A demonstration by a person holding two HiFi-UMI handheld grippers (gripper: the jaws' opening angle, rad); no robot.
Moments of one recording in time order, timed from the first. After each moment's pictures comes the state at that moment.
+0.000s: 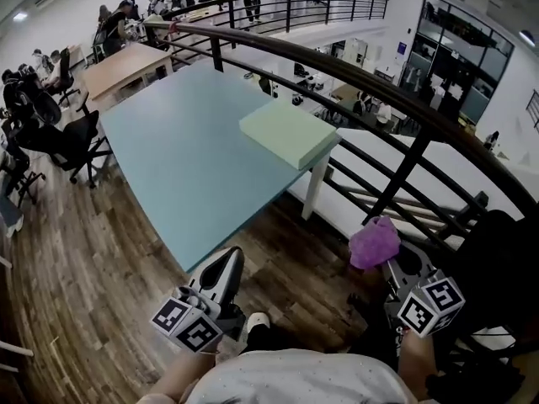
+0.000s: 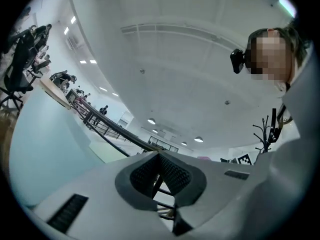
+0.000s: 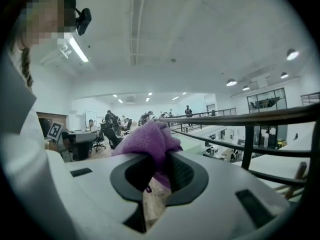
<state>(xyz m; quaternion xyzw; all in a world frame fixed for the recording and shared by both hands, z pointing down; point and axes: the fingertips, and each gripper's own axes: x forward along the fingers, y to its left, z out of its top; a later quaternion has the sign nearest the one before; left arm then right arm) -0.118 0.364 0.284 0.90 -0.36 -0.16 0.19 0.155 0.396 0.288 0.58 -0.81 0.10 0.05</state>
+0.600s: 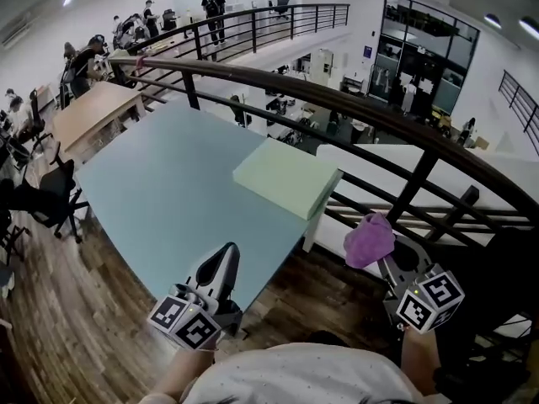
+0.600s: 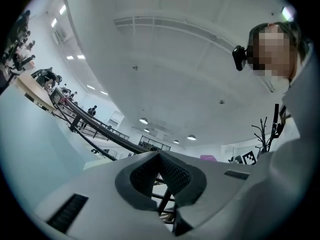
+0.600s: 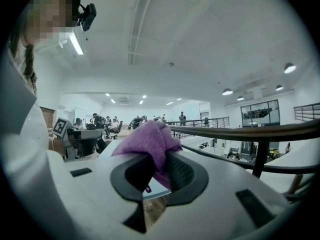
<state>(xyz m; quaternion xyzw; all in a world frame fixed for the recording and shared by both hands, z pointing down) -0.143 0.158 0.239 0.93 -0.30 -0.15 0.16 0.116 0.234 0.241 0.62 -0.78 0.06 0.05</state>
